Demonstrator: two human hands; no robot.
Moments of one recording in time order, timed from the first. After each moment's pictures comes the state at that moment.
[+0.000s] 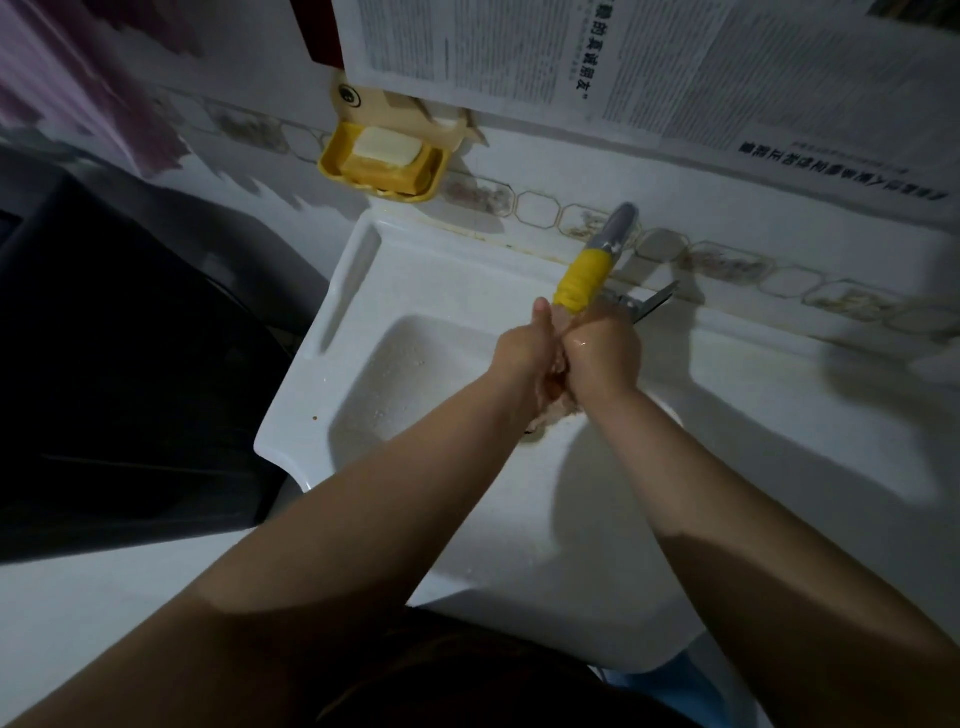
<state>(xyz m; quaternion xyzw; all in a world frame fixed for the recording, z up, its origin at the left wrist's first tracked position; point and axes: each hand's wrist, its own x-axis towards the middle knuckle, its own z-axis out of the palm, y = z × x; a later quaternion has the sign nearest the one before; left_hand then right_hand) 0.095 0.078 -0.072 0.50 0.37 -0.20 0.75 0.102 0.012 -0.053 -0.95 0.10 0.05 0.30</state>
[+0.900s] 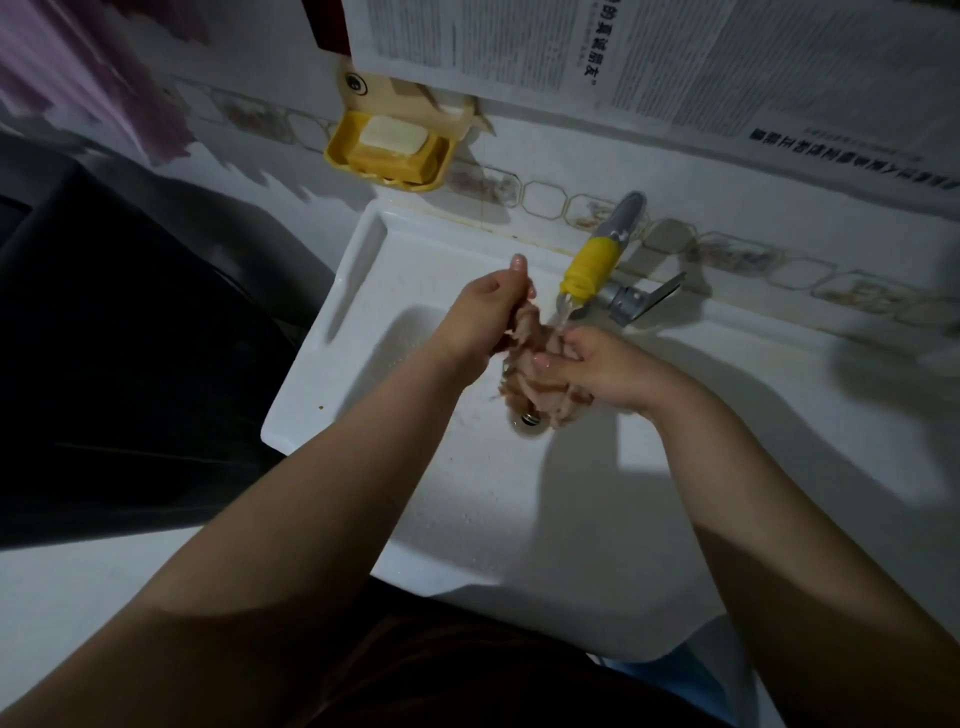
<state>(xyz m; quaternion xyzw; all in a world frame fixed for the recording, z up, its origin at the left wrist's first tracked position) 0.098 0.138 -0.059 0.65 0.13 -0.16 0.73 0.089 -0.019 -0.057 -0.76 -0.09 0.37 0.53</state>
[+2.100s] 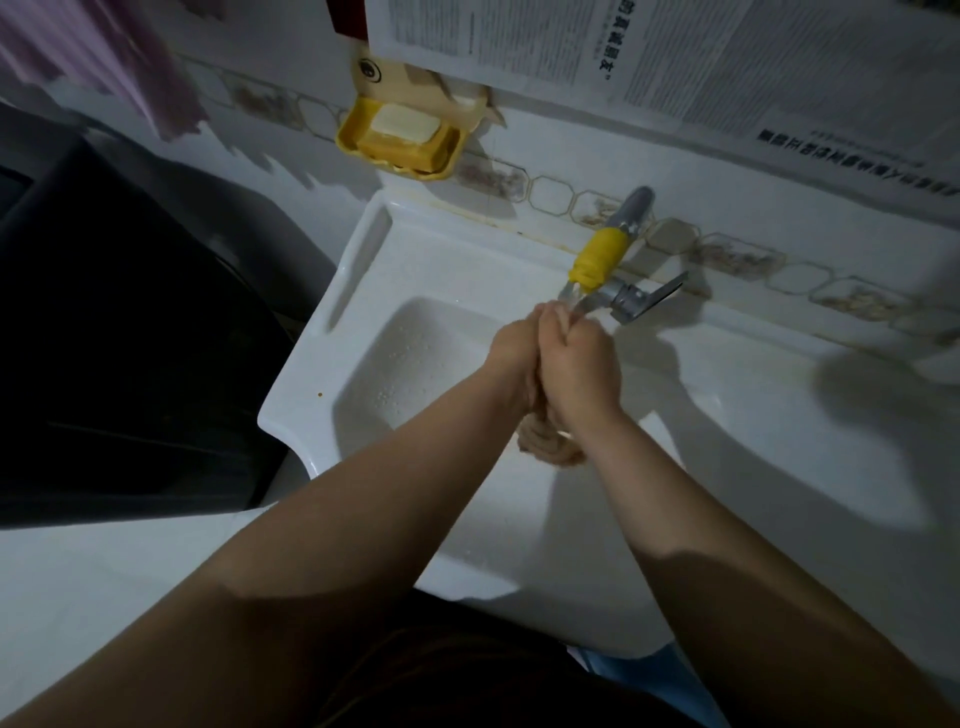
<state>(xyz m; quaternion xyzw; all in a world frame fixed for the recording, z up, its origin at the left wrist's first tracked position) 0.078 0.094 -0.079 0.52 0.30 -0.22 0.77 0.064 0.032 -0.065 -0.92 0.11 0.04 0.37</state>
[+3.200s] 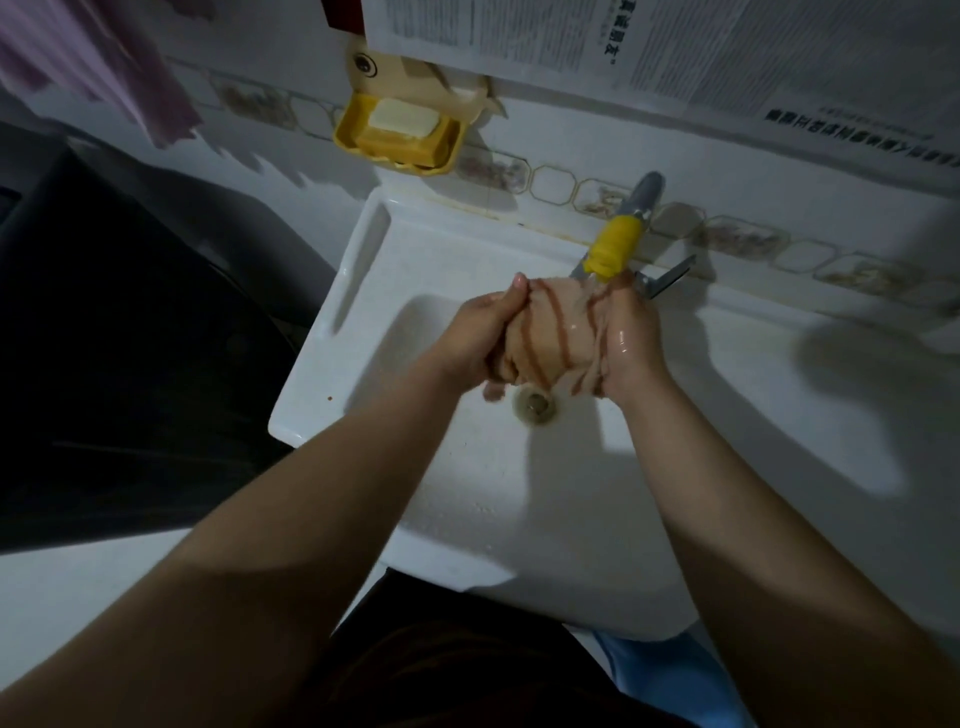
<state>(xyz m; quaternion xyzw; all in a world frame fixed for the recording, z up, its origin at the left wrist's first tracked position) 0.088 0.158 -0.102 0.57 0.18 -0.25 0.76 0.091 0.016 -0.060 -0.64 0.25 0.08 0.72</state>
